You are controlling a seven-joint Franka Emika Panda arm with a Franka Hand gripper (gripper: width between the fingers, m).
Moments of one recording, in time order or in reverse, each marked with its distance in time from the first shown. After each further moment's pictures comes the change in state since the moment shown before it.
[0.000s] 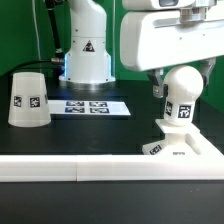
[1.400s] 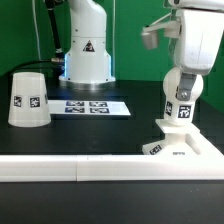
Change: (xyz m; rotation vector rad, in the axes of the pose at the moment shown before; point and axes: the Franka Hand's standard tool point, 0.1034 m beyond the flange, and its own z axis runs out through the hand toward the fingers) arm 0.000 0.002 0.003 -0.099 -0.101 -0.816
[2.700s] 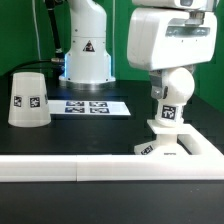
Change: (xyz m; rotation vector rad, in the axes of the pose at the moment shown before) arm -0.011 0.003 0.002 0.007 0.020 0.751
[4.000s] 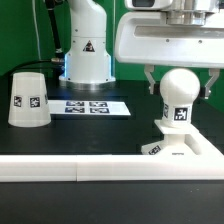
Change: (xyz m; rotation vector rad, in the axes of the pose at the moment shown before) arm 0.006 -0.010 0.001 0.037 0.061 1.009
